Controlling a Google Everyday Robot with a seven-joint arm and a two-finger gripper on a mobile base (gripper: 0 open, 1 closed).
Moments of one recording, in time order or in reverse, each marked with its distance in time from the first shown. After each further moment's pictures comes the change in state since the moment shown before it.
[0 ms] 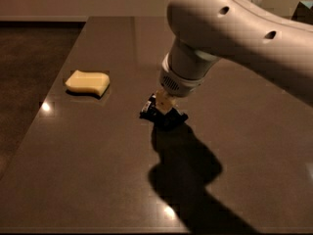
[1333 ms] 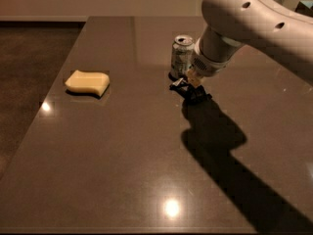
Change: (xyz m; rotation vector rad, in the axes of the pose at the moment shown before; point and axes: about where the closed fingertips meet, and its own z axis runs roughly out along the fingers) arm 0.012 -0.121 0.017 0.130 -0.012 0.085
